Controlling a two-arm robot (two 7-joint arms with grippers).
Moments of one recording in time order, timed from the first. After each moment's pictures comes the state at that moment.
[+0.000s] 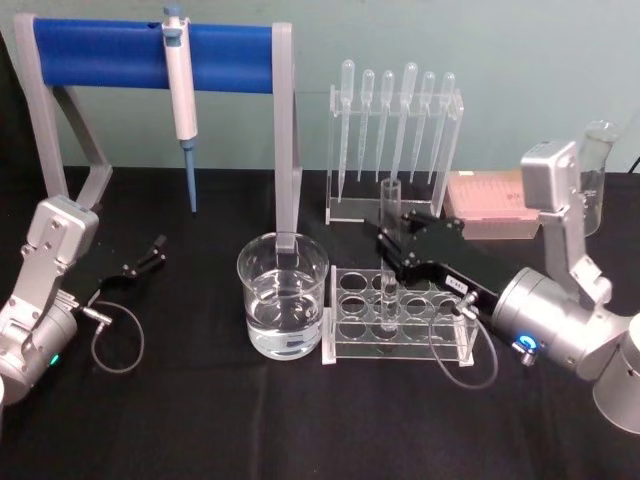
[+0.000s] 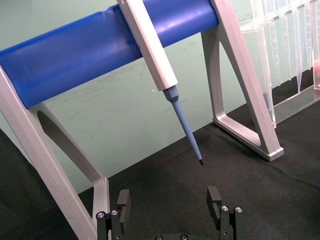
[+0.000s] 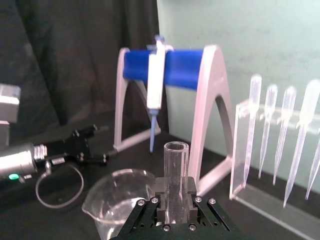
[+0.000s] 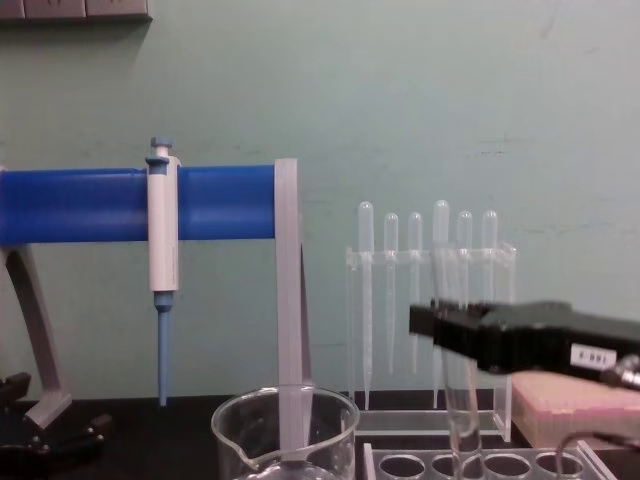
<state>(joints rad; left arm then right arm) -0.20 0.60 0.45 -1.41 -0.25 -0.12 0.03 0.22 0.47 -0.41 -1.63 0.51 0.09 0.41</state>
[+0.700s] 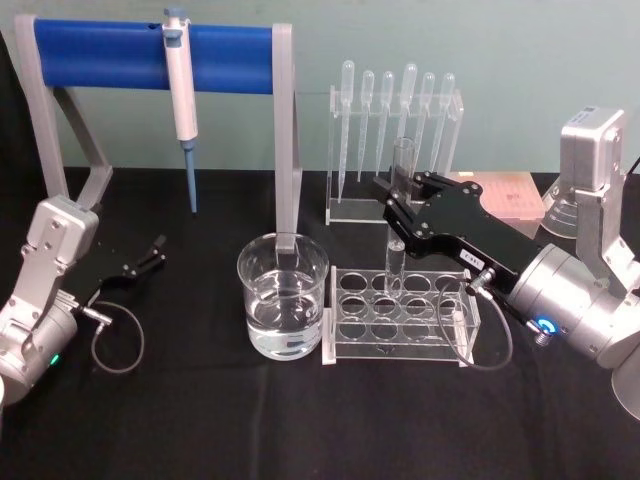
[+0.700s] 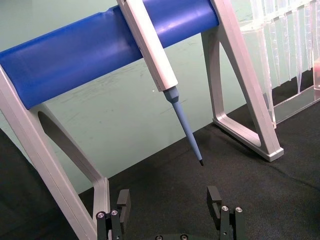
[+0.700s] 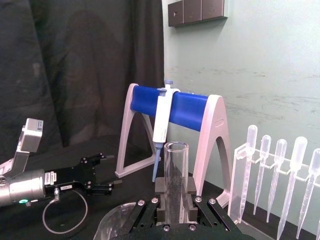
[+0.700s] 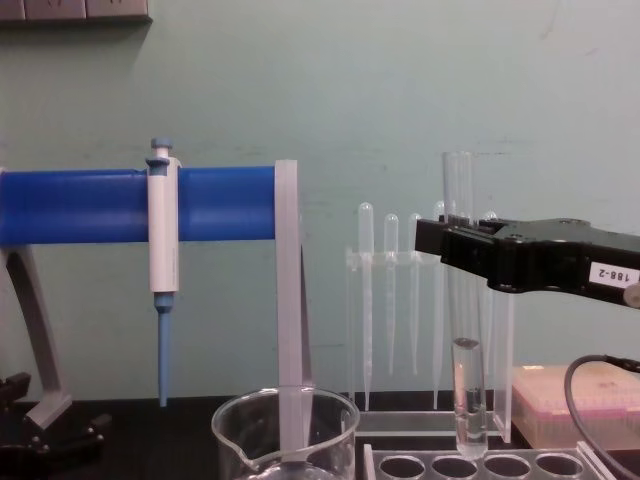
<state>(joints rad) -0.20 0.60 0.45 -1.41 -0.25 -0.12 0.03 0.18 0.48 -0.36 -1.76 0.50 0.06 0.39</state>
